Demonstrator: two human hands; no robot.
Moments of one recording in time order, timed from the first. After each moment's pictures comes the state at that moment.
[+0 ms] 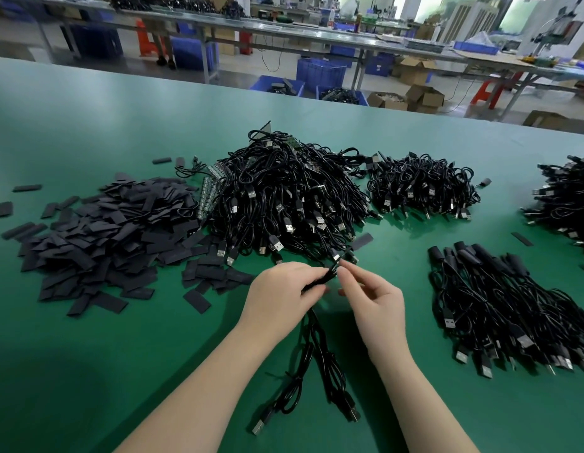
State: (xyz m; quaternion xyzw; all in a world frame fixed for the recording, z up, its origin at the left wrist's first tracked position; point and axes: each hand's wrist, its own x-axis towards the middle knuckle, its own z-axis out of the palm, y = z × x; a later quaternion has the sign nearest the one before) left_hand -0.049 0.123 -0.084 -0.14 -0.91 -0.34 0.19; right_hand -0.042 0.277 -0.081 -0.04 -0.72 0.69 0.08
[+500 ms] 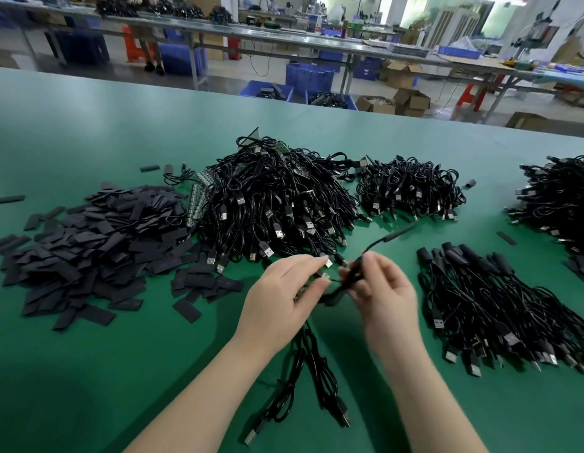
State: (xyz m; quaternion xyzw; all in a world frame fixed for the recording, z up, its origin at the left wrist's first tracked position) left_hand -0.043 0.128 -0.079 -0.16 -0.87 -0.40 0.24; right_hand -0.048 0.287 -0.056 -0.09 -0.54 0.83 0.06
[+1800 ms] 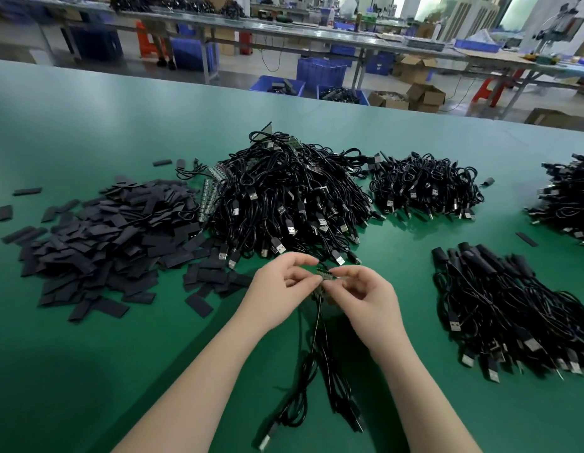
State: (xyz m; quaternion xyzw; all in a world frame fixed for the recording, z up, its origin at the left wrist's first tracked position) left_hand -0.062 0.107 -0.085 -0.05 -0.80 -0.60 -0.01; right_hand -0.052 0.274 -0.080 0.00 -0.78 0.62 0.02
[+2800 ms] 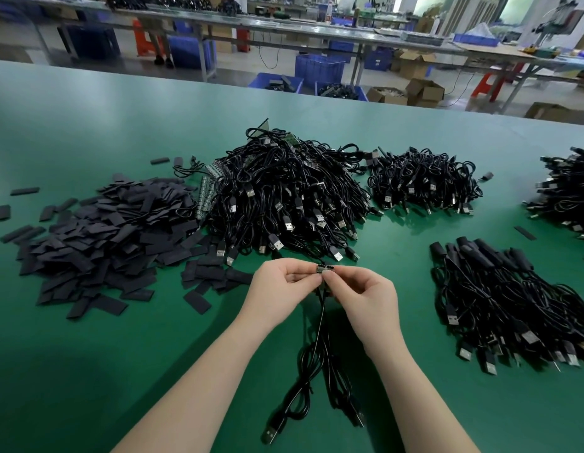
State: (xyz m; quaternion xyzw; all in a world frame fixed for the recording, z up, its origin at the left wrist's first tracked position) left_hand -0.060 0.118 -0.088 0.00 -0.75 -0.66 0.01; right_hand -0.051 0.270 -0.083 -0.04 -0.77 0.63 0.06
